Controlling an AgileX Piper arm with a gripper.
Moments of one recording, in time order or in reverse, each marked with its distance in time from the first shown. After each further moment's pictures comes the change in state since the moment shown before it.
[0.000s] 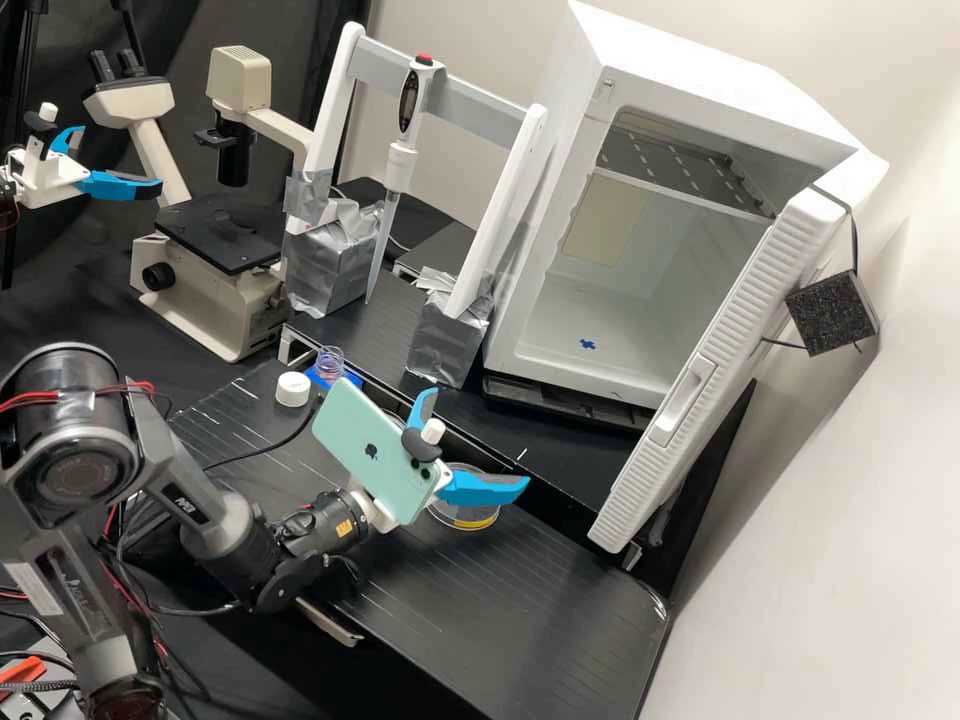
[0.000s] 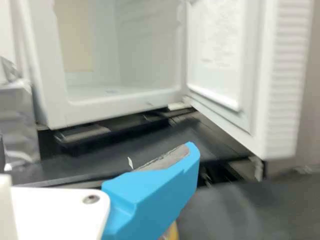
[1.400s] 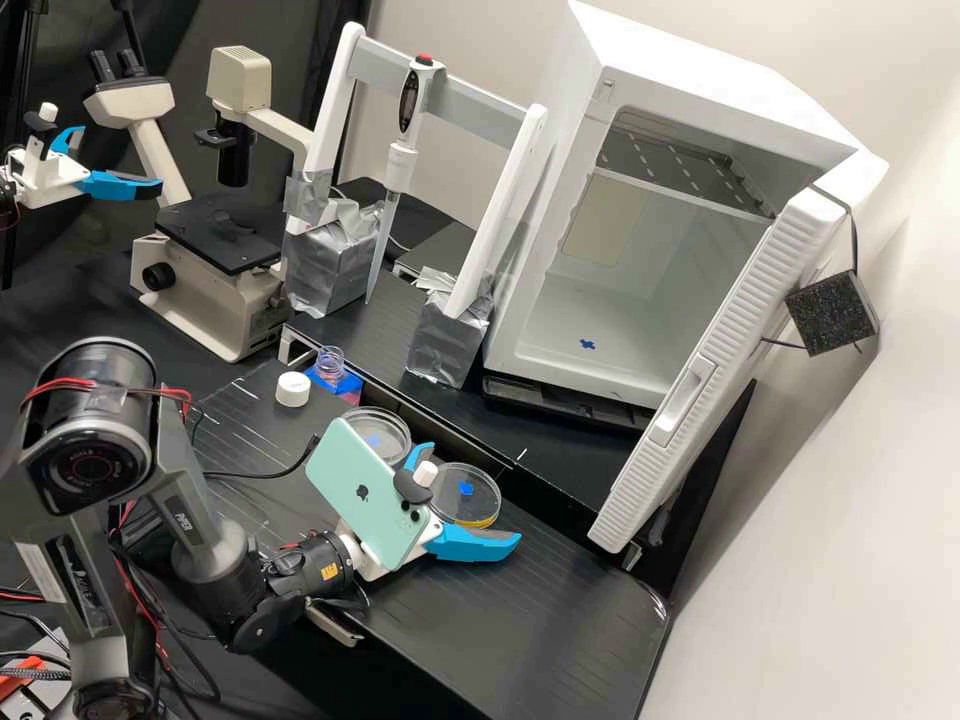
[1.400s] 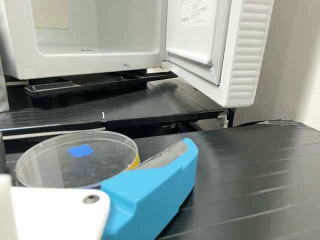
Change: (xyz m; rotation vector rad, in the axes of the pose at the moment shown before) arm -0.020 -0.006 0.025 -0.064 -0.105 -0.024
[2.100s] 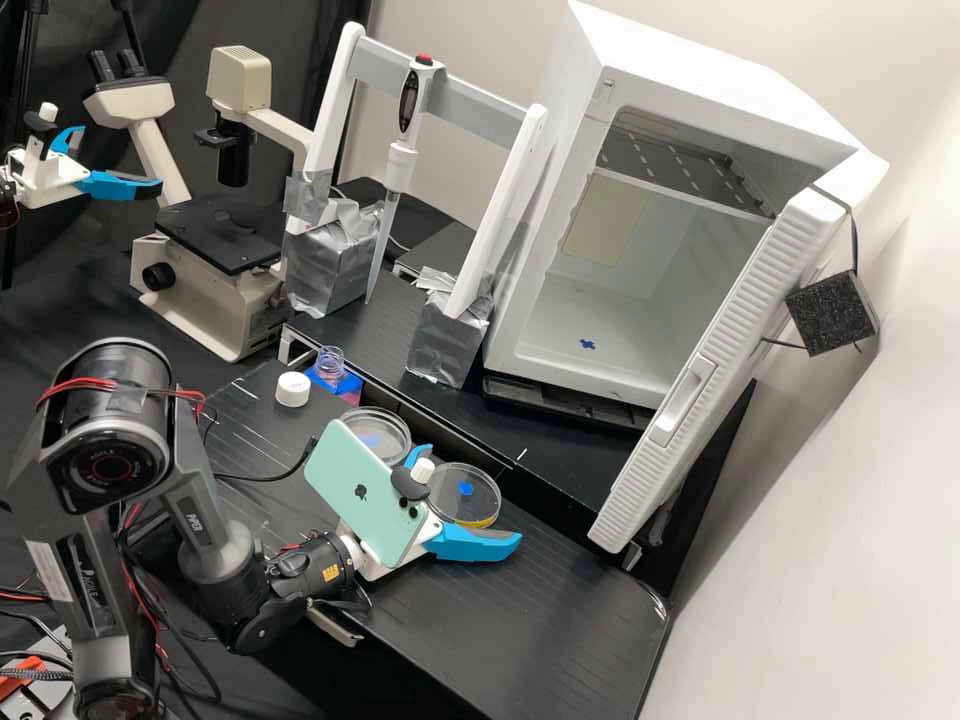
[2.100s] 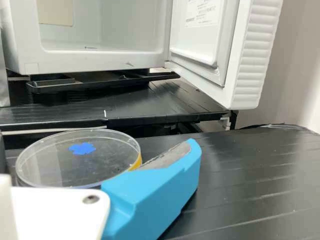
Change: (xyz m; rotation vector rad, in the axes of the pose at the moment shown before) arm 0.002 -0.003 0.002 -0.028 0.006 -0.010
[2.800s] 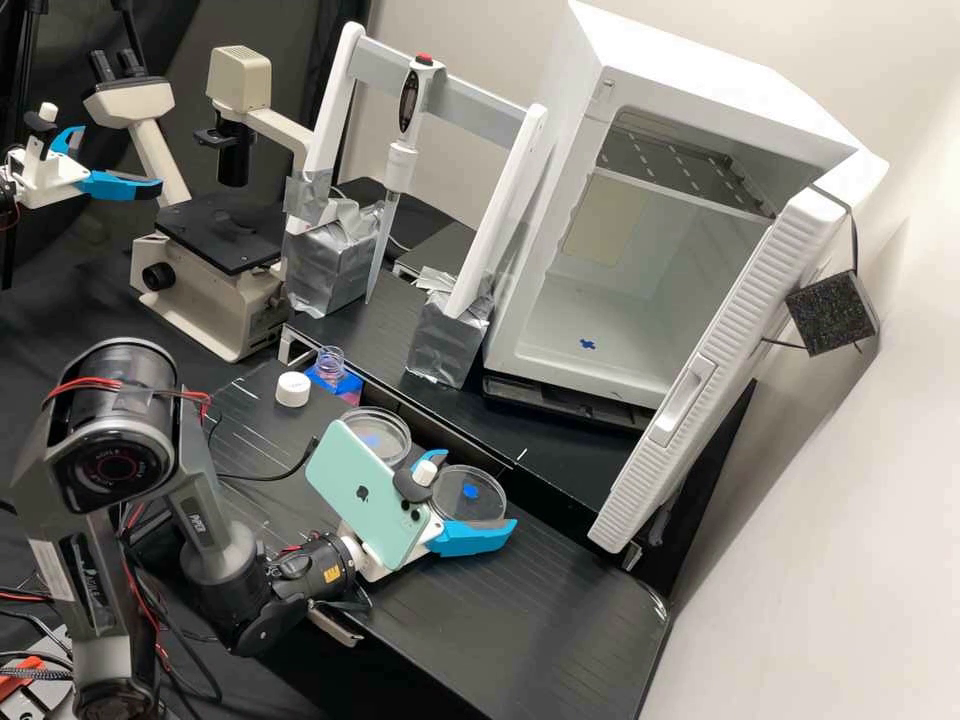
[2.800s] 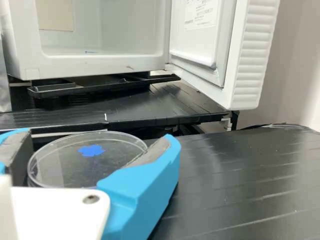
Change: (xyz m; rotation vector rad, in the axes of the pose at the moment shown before) arm 0.000 0.001 0.001 0.024 0.008 0.007
